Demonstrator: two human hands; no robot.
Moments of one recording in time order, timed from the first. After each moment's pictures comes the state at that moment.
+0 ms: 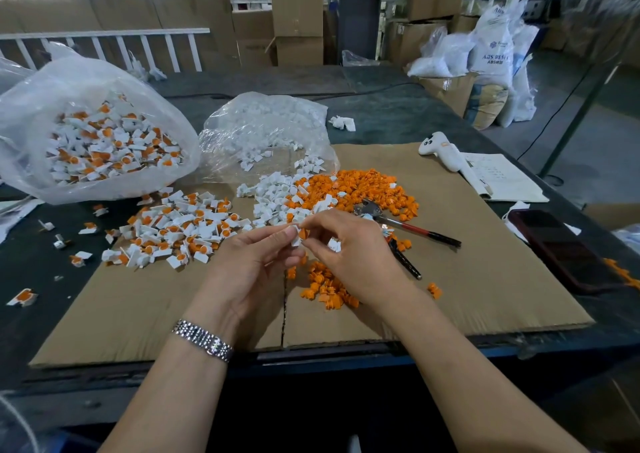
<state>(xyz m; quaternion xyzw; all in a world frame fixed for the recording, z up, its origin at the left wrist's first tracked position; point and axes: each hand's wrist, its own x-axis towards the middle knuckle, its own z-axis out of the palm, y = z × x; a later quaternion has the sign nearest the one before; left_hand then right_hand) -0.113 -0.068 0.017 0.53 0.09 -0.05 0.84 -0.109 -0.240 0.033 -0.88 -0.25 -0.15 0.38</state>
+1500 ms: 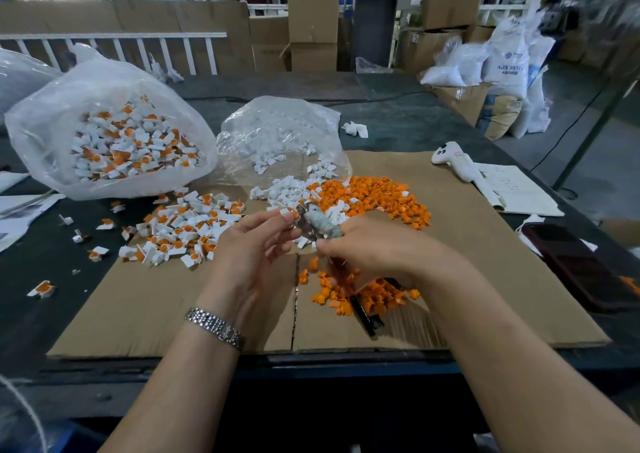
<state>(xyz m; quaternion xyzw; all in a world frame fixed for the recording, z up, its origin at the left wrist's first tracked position) -0.109 -0.064 0.034 0.53 0.11 0.05 0.84 -0.104 -0.237 0.091 -0.85 -0.08 0.27 0.44</state>
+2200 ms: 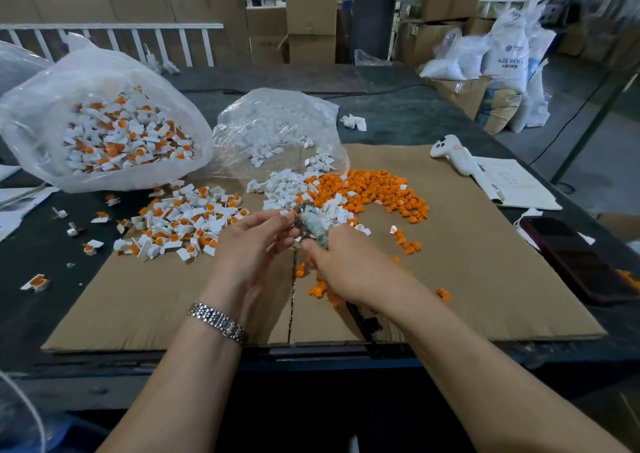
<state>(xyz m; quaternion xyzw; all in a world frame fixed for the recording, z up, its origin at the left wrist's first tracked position) -0.107 -0.069 0.026 0.55 0.14 0.06 0.82 -0.117 -0.218 0.058 -0.92 -0.10 0.13 0.36</state>
